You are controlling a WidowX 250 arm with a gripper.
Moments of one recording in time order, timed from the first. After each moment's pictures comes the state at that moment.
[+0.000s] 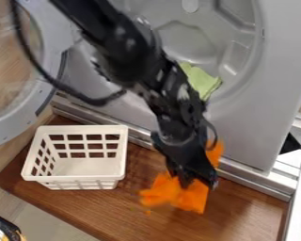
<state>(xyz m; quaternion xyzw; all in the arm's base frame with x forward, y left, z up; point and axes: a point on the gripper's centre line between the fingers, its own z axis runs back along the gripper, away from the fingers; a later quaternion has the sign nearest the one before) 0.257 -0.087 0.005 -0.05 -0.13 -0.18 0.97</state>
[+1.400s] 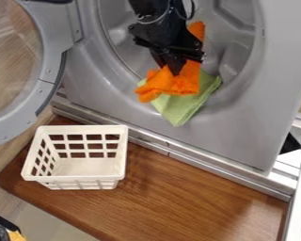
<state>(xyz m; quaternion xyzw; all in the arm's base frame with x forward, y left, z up) 0.348 -0.024 0.111 -0.05 -0.26 -0.08 0.96</state>
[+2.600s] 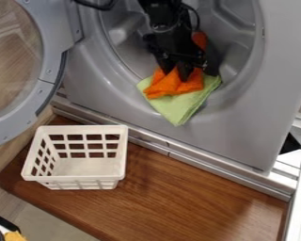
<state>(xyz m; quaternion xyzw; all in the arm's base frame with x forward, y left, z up) 0.392 -0.015 0.061 -0.04 -0.21 -0.09 0.97</state>
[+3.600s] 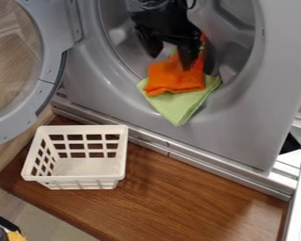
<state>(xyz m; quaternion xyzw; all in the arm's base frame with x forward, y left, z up) 0.353 -0.017 0.119 -0.02 -0.23 -0.09 0.97</state>
